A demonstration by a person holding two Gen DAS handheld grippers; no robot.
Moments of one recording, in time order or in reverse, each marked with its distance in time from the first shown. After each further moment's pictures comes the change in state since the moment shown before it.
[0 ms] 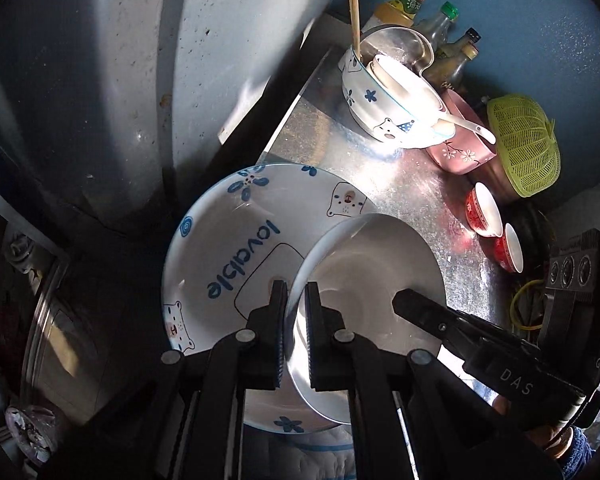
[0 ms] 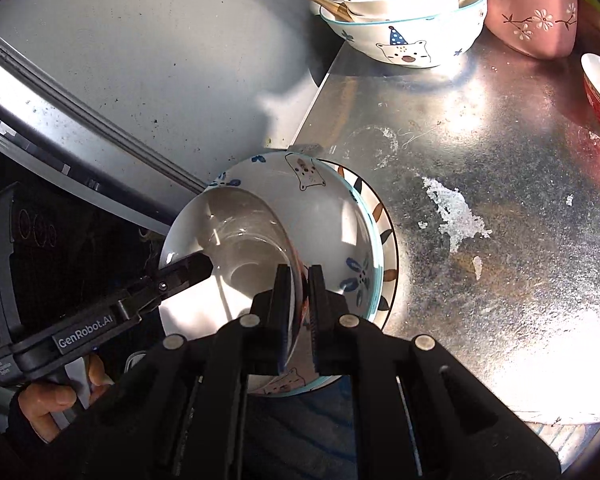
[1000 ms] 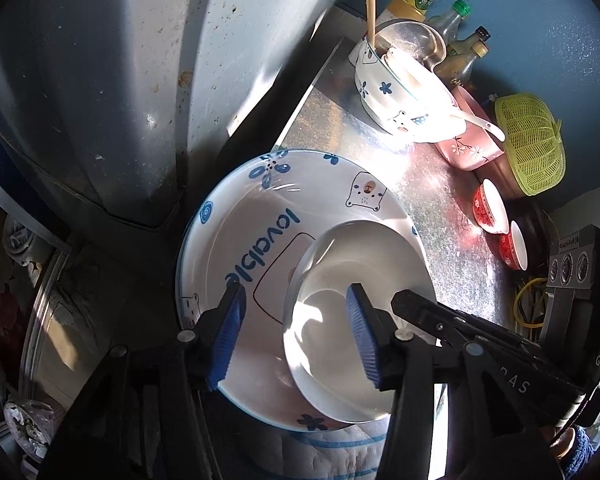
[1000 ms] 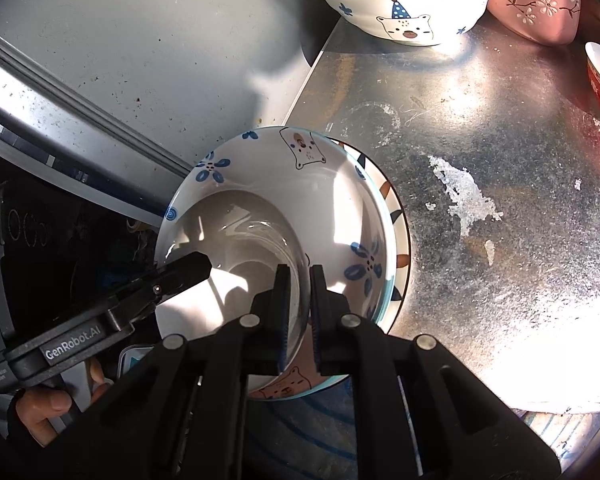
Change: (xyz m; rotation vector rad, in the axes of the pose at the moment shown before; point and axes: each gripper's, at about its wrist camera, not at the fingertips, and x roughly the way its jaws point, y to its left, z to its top) left arm 0.004 0.012 -0.005 -0.025 0.014 -0.006; right arm 0.017 0.005 -0.005 0.008 0.041 -0.033
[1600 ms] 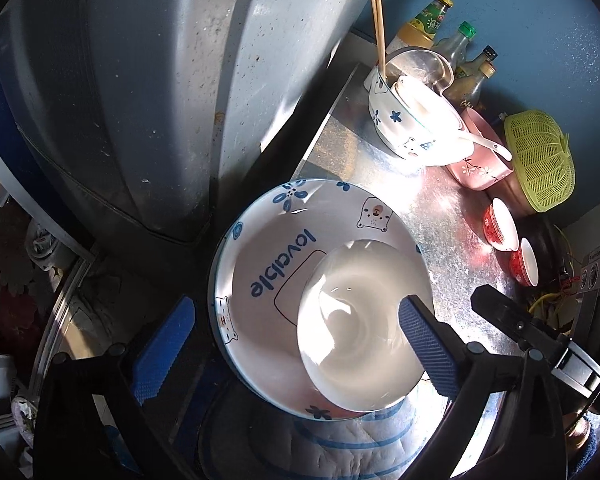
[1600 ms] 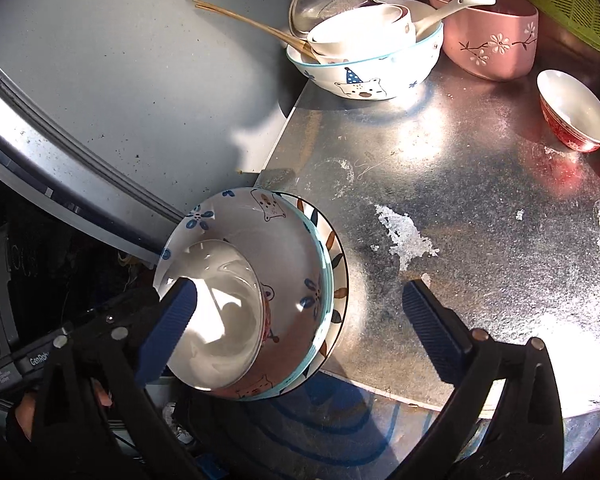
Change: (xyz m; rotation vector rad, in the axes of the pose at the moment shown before) left arm -0.025 -0.004 0.000 -0.008 -0.079 0.102; right arm -0.057 -0.028 0.006 0.031 -0.141 -0.047
